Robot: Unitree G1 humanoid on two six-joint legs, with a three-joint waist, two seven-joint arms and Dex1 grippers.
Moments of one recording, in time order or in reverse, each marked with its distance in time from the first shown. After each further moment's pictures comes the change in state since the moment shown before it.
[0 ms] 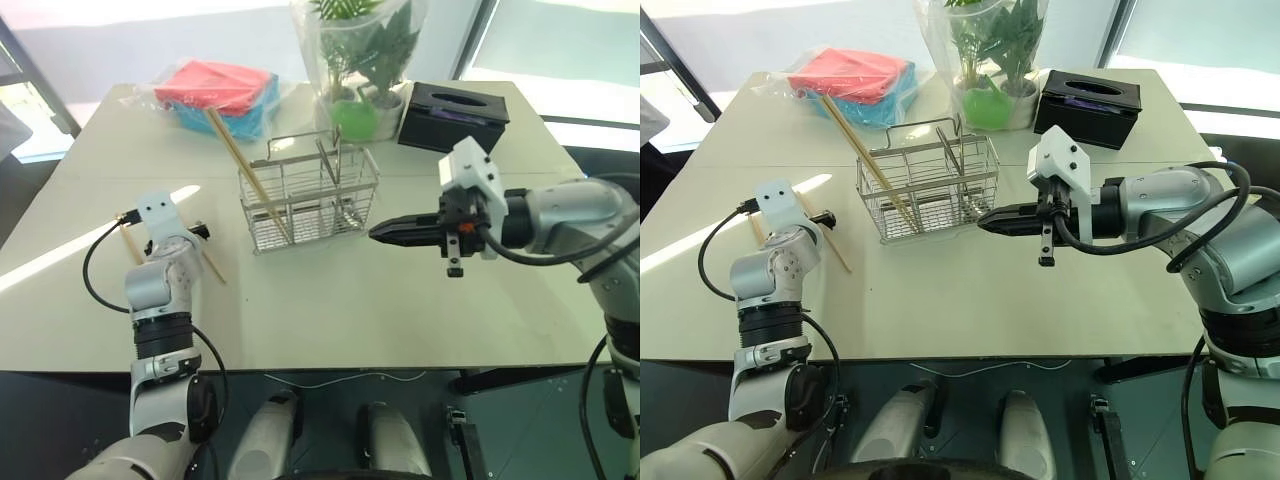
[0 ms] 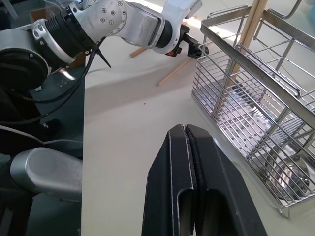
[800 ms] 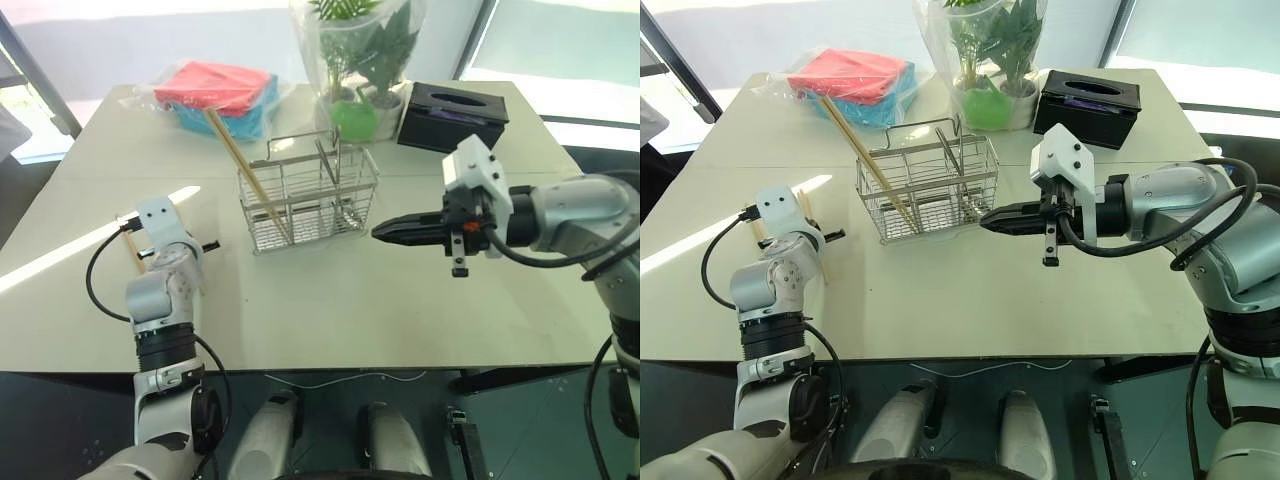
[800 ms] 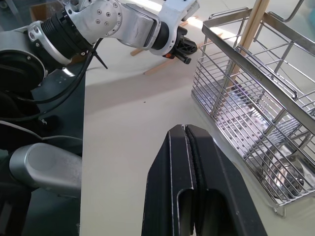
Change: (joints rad) left arm 0.057 -0.027 0.014 -0.079 0.001 -0.013 -0.043; right arm -0.003 -0.013 0.000 0.002 -0.008 -0.023 0.011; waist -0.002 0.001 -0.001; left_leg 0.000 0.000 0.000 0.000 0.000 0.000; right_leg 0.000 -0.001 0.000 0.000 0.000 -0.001
